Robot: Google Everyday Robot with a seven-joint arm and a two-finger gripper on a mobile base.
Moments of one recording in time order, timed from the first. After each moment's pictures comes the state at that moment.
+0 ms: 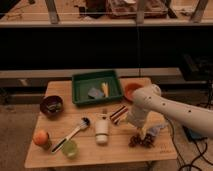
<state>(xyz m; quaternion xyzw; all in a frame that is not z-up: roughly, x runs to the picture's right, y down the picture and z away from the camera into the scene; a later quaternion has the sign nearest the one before) 0.135 0.207 0.776 -0.31 -0.26 -0.41 0.82</state>
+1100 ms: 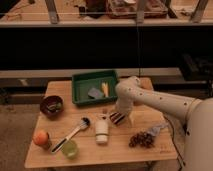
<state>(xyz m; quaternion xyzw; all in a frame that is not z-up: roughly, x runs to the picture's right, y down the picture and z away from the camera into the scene) 0.094 0.167 0.854 -0.30 -0.21 -0.44 0.82</state>
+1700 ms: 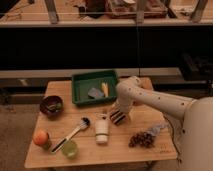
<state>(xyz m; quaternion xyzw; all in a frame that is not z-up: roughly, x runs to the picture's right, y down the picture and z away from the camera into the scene) 0.094 0.148 0.883 -0.27 -0.22 -0.46 0.82</state>
